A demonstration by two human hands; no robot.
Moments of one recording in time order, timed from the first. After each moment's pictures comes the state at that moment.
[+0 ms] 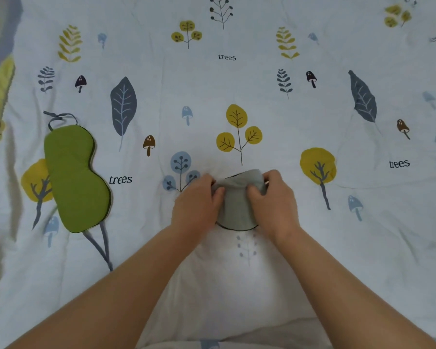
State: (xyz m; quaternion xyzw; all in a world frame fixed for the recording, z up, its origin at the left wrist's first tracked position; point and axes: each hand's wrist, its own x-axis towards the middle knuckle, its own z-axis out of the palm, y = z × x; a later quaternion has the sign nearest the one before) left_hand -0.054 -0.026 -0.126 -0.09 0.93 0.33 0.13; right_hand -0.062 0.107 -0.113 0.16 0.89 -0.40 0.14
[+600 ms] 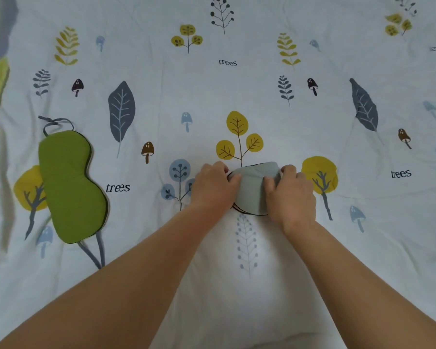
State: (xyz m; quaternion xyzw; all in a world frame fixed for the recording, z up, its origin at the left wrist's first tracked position) left_hand -0.105 -0.006 -0.139 -0.14 0.91 0.35 0.16; right_hand -0.093 0.123 -0.121 0.17 0.96 -0.20 0.12
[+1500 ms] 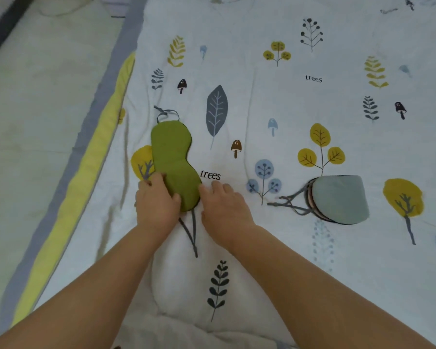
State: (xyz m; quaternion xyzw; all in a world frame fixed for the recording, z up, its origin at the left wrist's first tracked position) left_hand -0.004 -0.211 -0.106 -0.37 0.89 0.26 0.08; right_hand -0.031 -0.089 -0.109 -0.30 0.92 -0.10 0.21
